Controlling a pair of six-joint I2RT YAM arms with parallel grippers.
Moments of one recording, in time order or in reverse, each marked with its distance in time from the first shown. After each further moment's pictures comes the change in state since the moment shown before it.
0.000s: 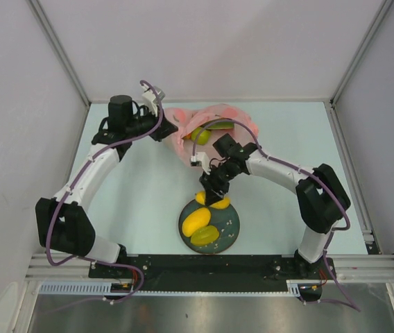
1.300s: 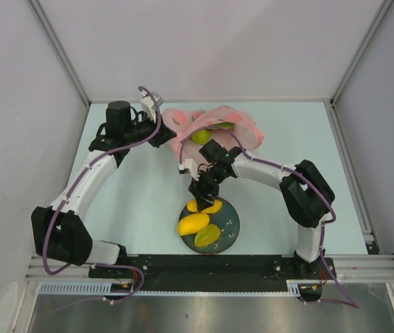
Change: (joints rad) left arm 0.000 -0.075 -0.075 -0.023 0.000 0.008; right arm 0.092 0.126 0.061 0.050 0.051 -0.030
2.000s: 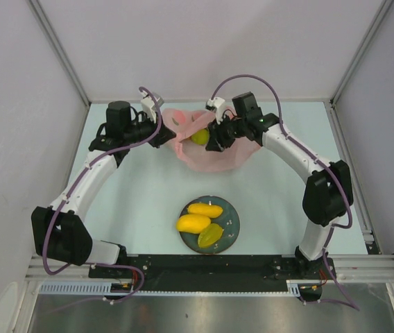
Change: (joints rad) left arm 0.000 0.000 0.001 -0.011 -0.008 0.018; right arm -0.256 -0.083 0.245 0.073 0.011 0.209
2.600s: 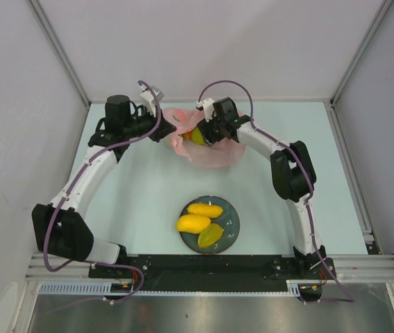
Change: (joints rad) left arm 0.000 0.023 0.061 -0.006 -0.002 0.000; right arm 0.000 0.394 0.222 0.199 0.491 0.034
